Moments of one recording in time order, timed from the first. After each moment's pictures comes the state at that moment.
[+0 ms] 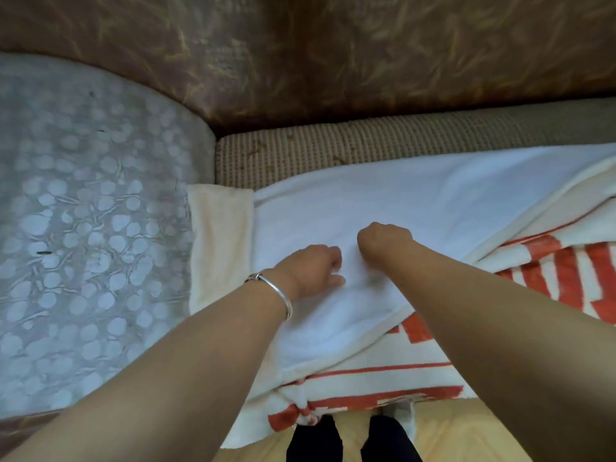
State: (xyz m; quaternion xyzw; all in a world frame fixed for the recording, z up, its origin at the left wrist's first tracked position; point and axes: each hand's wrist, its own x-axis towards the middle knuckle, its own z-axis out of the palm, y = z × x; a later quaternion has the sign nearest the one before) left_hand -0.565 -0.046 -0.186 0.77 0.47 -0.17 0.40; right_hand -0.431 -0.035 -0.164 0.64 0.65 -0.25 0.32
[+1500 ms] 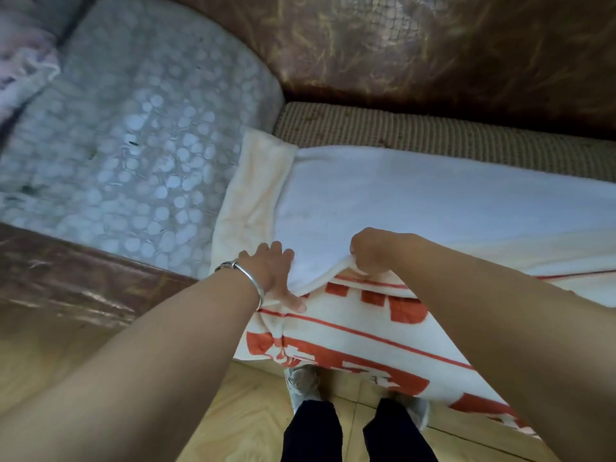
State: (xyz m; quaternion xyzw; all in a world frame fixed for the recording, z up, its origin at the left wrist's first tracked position) left_hand -0.589 -0.148 -0.157 0.61 0.64 -0.35 0.31; right_hand -0.425 -0.076 -0.170 0.41 0.80 -0.28 0.34
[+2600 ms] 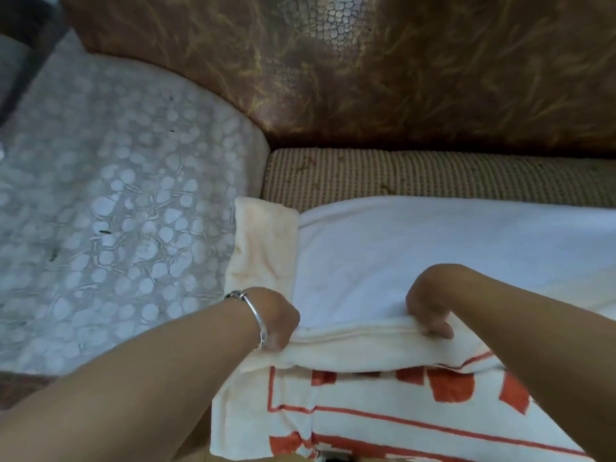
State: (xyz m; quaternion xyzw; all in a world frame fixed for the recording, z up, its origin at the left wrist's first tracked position) left_hand -0.620 -0.053 -0.167 0.66 0.38 -0.56 0.33; right_hand -0.422 -0.013 -0.173 0.28 0.66 -0.25 0.65
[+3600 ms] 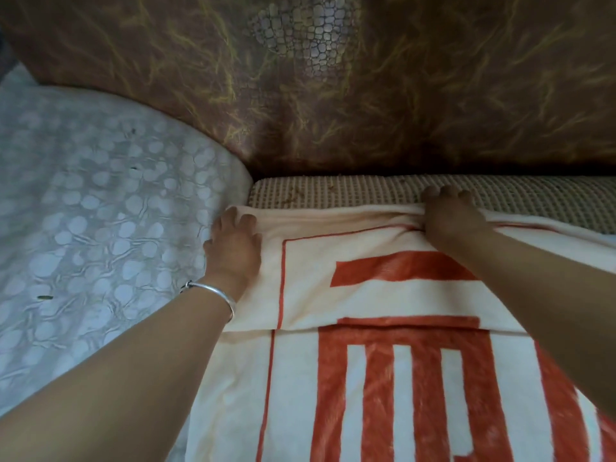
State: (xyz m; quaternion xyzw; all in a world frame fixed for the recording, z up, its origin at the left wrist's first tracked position) left_hand -0.666 0.060 -0.208 0.60 0.78 -0.03 0.17; right_hand -0.384 0.110 -0.212 0.73 0.66 -0.12 0.12
